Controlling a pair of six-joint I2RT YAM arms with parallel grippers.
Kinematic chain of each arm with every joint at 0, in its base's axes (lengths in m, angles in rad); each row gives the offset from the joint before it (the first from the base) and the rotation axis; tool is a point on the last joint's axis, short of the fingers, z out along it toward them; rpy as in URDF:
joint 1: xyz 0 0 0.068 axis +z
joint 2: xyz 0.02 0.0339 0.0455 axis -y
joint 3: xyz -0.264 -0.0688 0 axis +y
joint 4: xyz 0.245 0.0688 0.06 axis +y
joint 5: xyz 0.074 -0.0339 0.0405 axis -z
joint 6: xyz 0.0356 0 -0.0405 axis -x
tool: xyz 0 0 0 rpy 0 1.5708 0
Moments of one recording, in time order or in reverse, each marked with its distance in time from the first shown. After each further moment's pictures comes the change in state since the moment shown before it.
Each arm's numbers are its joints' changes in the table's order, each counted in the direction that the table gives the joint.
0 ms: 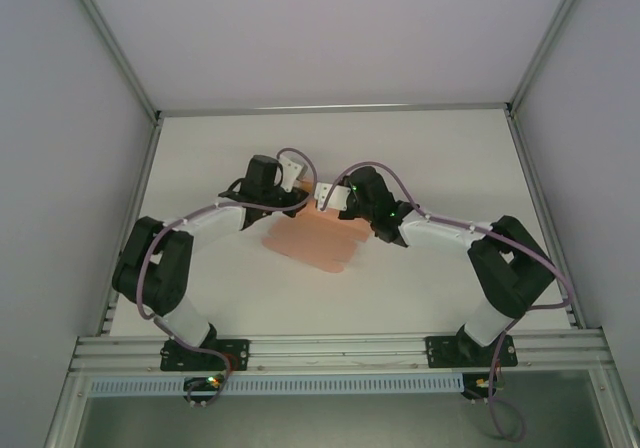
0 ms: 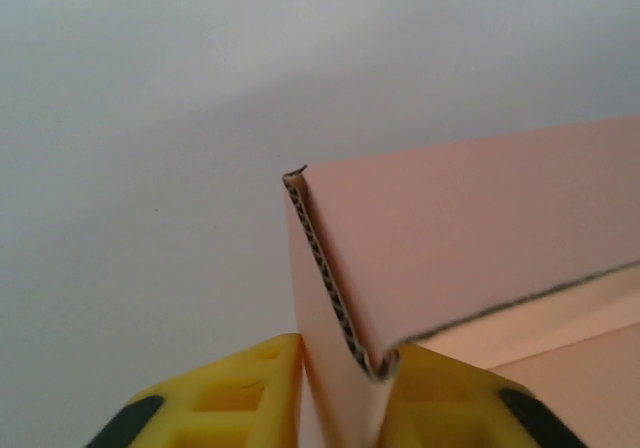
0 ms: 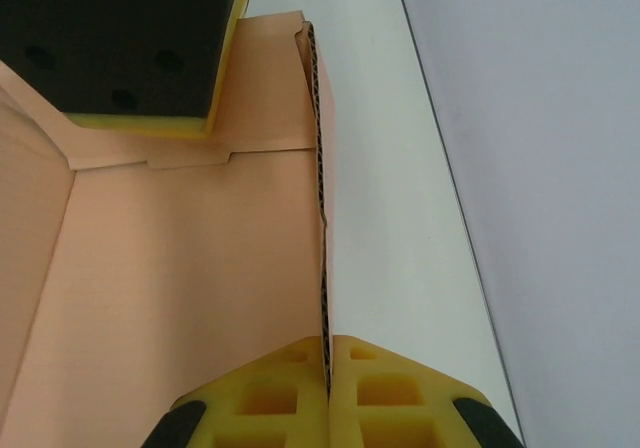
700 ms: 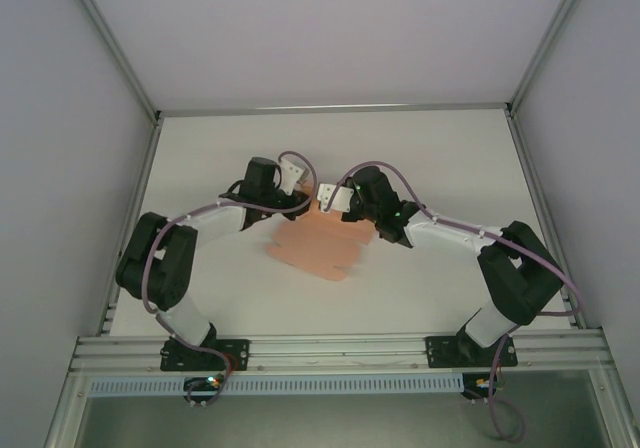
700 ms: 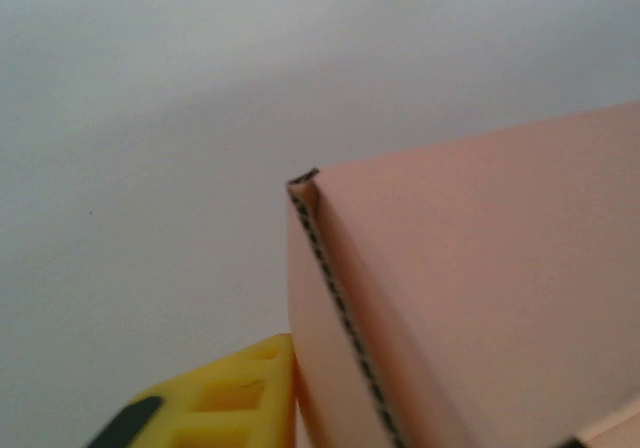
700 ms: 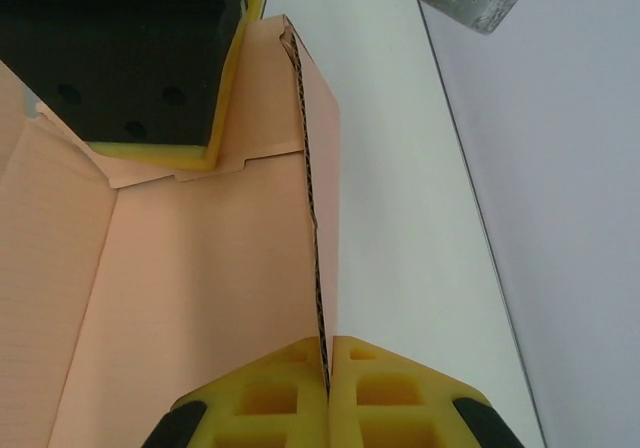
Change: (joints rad) left arm 0.023 -0.037 0.021 -0.060 0.116 -0.014; right arm -0.003 0.049 0.005 0.075 -0.047 -0.031
